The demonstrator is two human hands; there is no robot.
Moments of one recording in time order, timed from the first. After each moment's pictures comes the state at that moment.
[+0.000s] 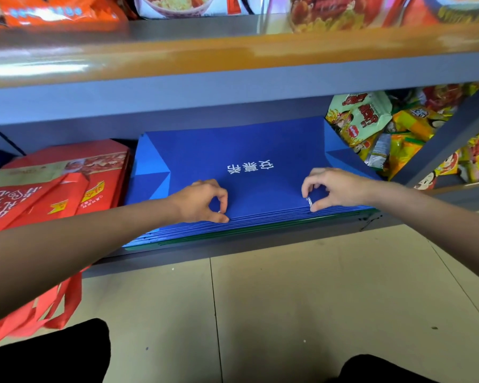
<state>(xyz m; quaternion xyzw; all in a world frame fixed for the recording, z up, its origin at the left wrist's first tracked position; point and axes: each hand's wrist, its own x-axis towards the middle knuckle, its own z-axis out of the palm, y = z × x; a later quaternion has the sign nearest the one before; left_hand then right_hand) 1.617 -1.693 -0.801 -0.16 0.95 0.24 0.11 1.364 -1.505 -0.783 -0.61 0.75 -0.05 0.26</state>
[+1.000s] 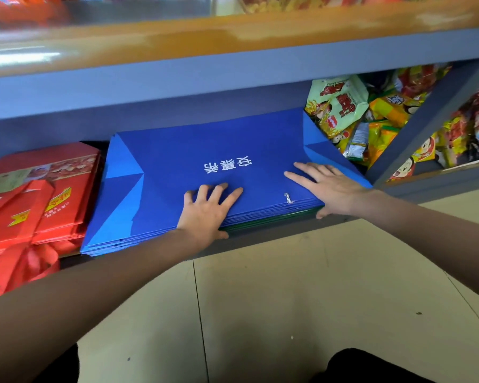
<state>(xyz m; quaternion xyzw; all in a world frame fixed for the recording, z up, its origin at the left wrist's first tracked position) 1.583 -1.627 -0.837 -0.22 0.97 -0.09 0.10 1.348 -1.476 -0.818 -0.59 0.77 0.20 0.10</state>
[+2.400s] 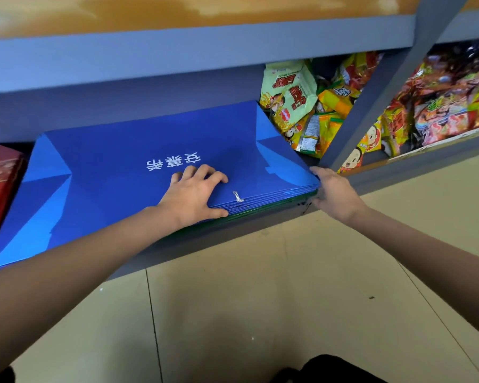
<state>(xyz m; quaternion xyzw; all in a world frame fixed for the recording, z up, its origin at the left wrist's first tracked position) 1.509 -1.609 -0.816 -0.16 0.98 0.11 0.05 1.323 -1.398 -0.821 -0.38 0.91 -0.12 0.13</state>
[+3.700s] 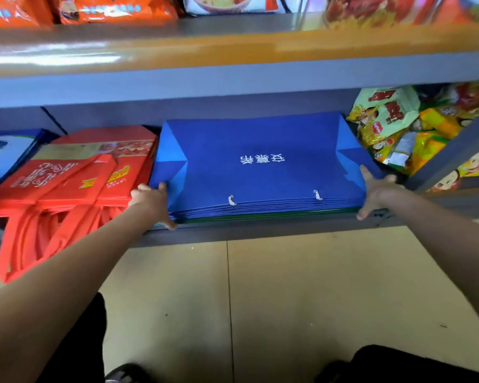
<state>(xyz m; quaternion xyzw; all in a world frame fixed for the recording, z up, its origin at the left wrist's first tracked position) 1.718 -1.712 -0.810 -0.53 0.79 0.01 0.30 1.360 -1.489 -0.801 -0.26 0.91 0.18 0.27</state>
